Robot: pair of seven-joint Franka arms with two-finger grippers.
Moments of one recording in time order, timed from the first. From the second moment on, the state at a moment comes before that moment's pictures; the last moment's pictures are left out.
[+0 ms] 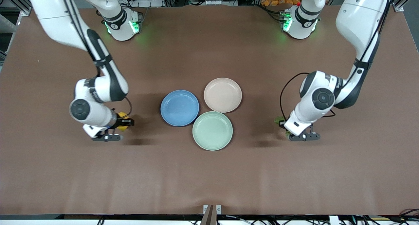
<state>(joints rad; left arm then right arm) 0.00 0.49 -0.31 -1.92 0.23 2.40 -0.45 0.25 0.52 -0.04 -1.87 0.05 2.27 0.16</state>
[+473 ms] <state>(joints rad) 0.00 0.43 -0.41 -2.00 0.23 2.40 -0.58 0.43 0.50 -0.04 -1.82 0.05 2.21 0.36</state>
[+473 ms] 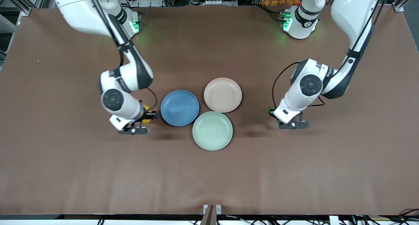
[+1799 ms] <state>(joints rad) -0.22 0.44 -0.58 -2.00 0.23 2.41 -1.12 0.61 0.59 -0.04 -1.82 0.08 2.38 0.43</state>
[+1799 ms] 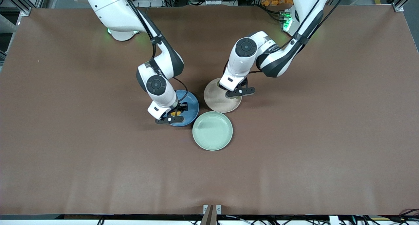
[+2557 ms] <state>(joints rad) -0.27 0.46 -0.58 -2.00 0.25 2.41 -1.20 0.64 0.64 -0.04 -1.82 0.09 2.43 0.51</state>
